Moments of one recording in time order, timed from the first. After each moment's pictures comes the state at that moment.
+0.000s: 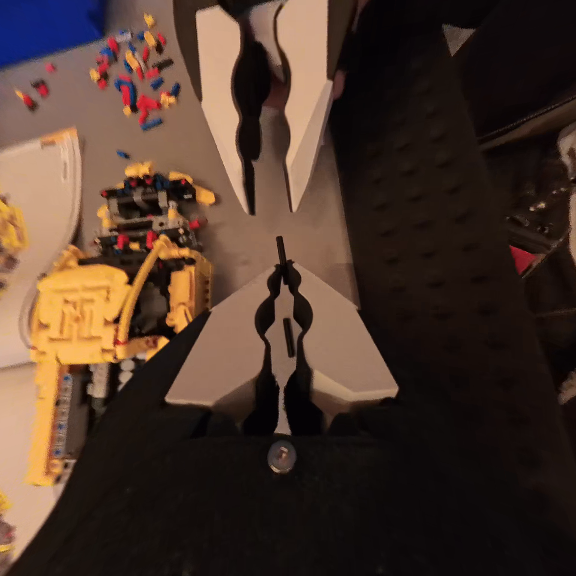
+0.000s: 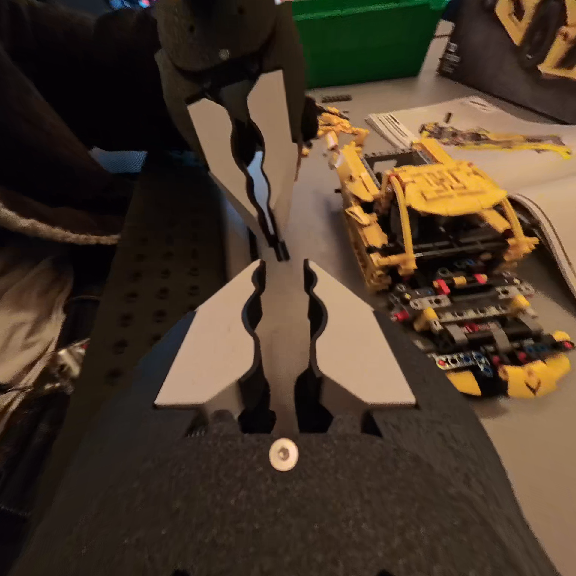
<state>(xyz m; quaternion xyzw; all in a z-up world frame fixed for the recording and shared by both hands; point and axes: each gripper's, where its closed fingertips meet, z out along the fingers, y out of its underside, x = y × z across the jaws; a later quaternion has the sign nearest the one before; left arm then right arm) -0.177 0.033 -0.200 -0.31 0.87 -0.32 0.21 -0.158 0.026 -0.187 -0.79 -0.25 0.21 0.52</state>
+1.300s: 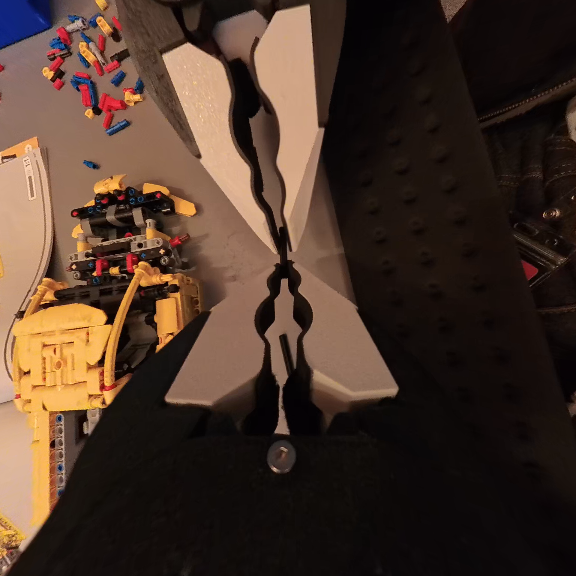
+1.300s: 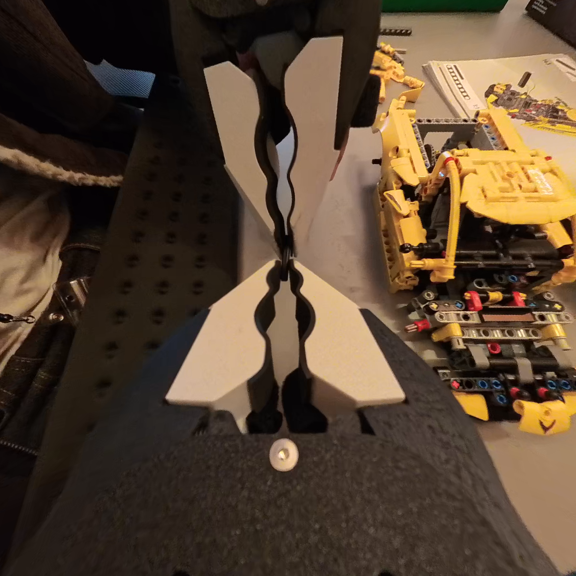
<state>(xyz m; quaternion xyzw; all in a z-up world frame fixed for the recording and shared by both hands) -0.170 0.018 -0.212 -0.28 0.90 -0.29 0.18 -0.172 0.020 -0.208 -0.81 -0.33 0.19 0.44</state>
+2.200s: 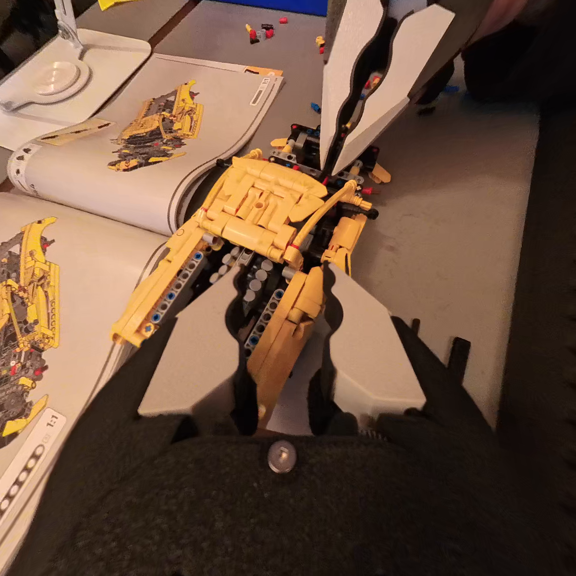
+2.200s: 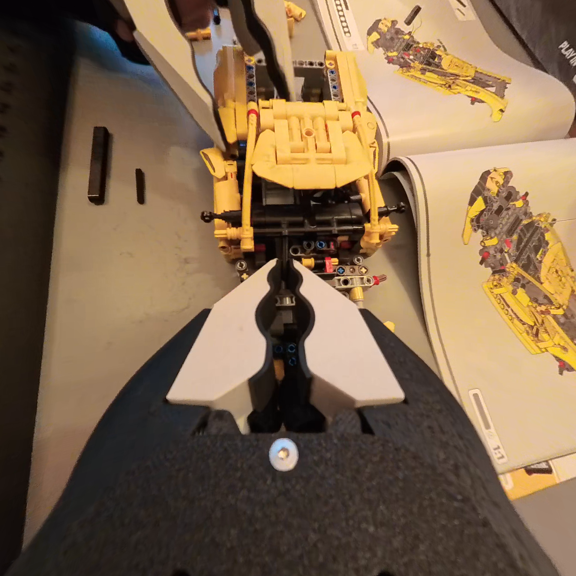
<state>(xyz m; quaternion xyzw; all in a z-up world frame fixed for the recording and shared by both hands) -0.136 0.146 -0.204 -0.51 0.73 -0.34 0.29 -0.072 0.097 -0.219 -0.85 -0.33 0.11 0.40</state>
